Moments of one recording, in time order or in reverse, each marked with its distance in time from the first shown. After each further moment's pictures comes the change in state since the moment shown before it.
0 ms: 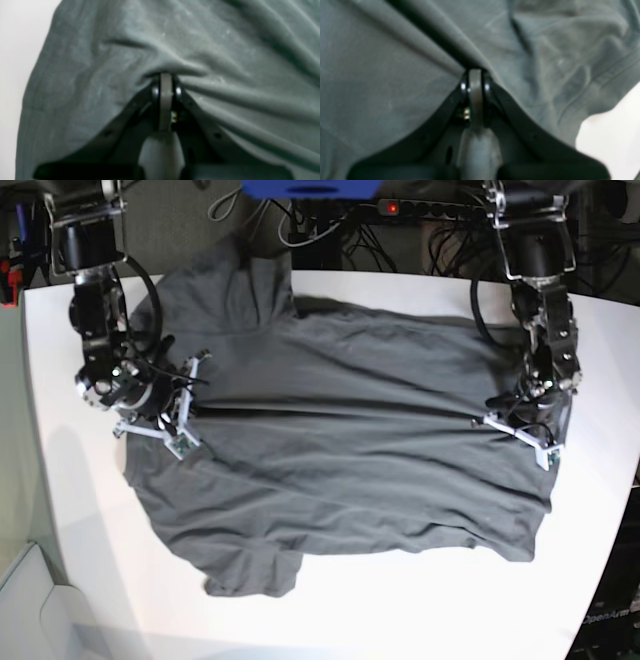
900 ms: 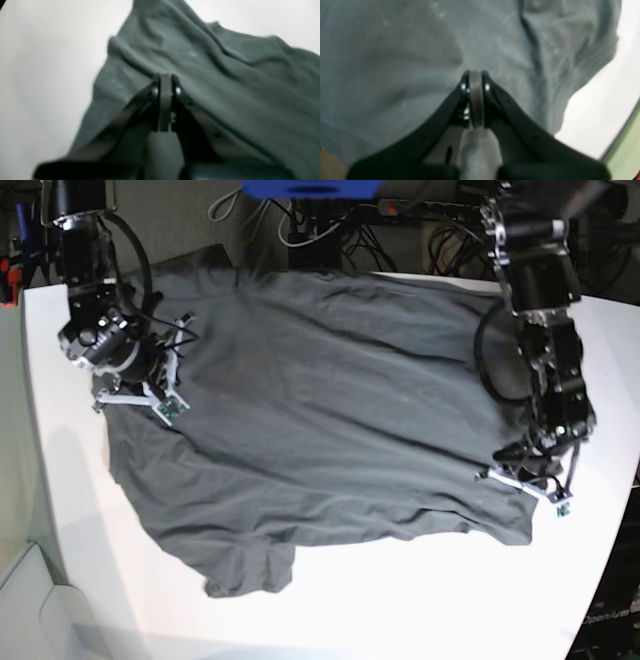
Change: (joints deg) left arm -6.1 1.5 -0.1 12.6 1.1 1.2 11.3; right arm -12.4 1.8 3.3 20.5 -1.9 0.0 -6.0
